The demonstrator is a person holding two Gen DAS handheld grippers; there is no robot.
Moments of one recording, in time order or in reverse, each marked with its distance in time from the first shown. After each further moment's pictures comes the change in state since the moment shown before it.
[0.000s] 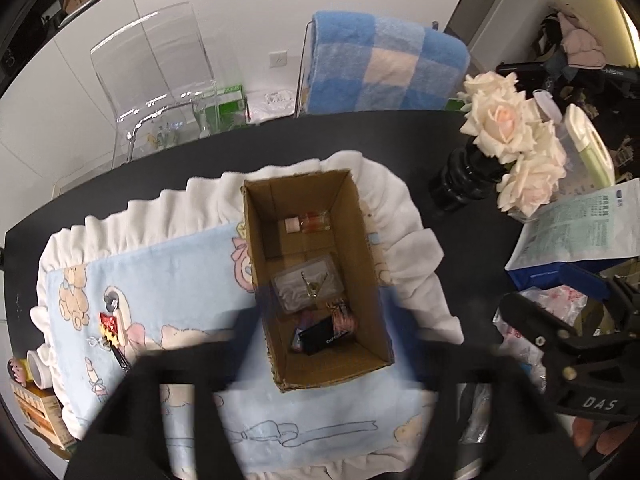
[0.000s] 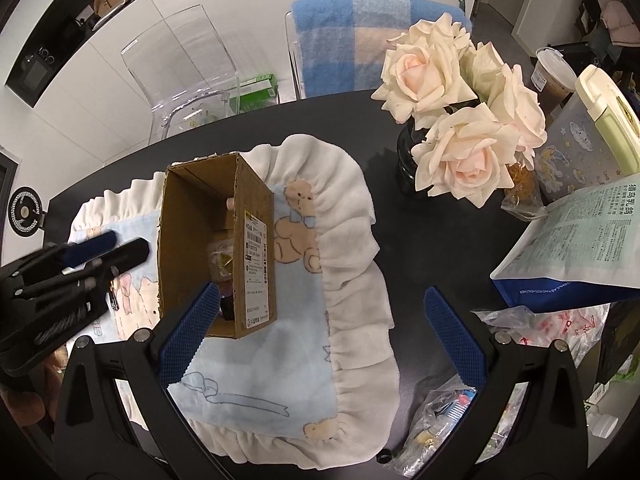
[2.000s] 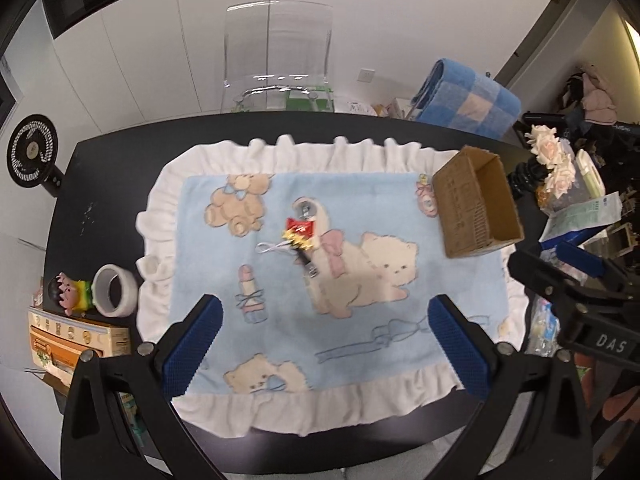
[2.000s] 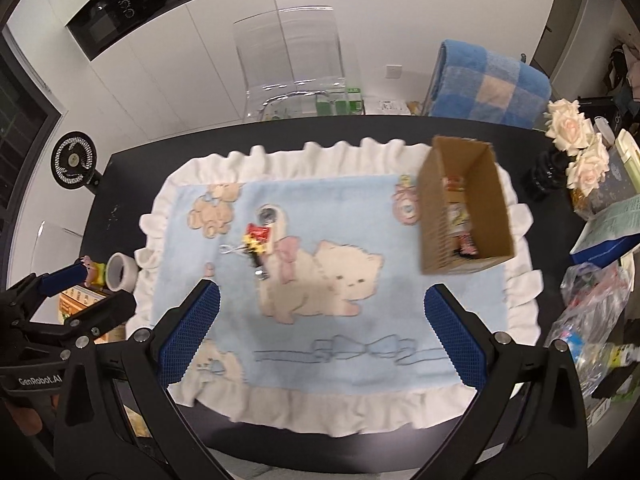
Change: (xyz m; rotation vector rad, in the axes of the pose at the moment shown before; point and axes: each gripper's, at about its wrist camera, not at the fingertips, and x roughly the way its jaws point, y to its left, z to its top) left arm -0.169 0.333 -0.192 -0.172 -0.045 0.003; right arm -0.067 0.356 -0.129 -0.139 -0.085 0.034
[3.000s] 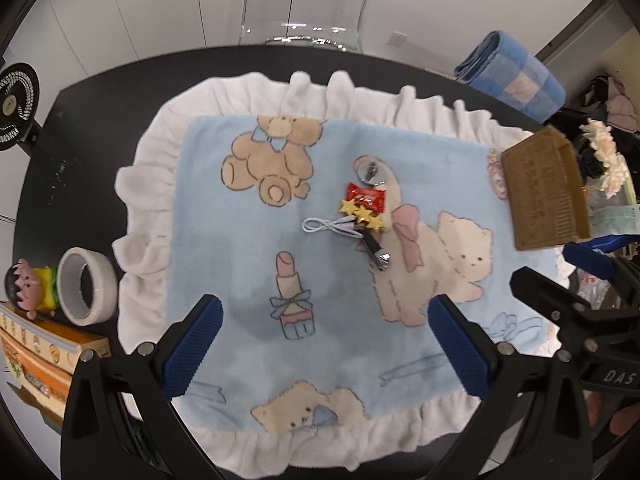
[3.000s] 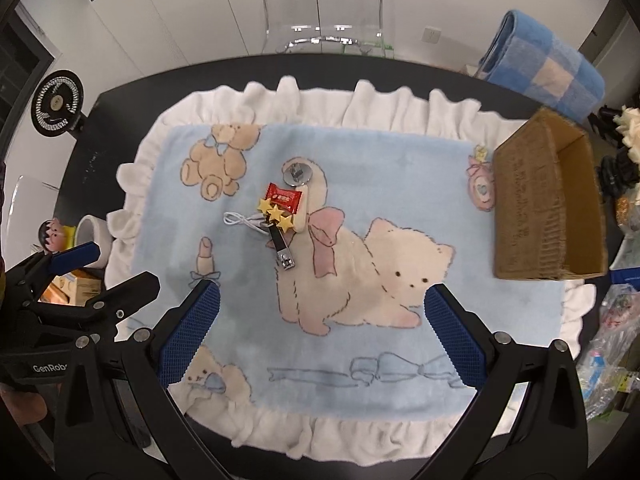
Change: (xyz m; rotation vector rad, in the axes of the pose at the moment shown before) left arm 0.147 0.086 -0.001 -0.058 0.123 -0.016; right arm 0.160 0.057 0.000 -0.092 0.167 -0.013
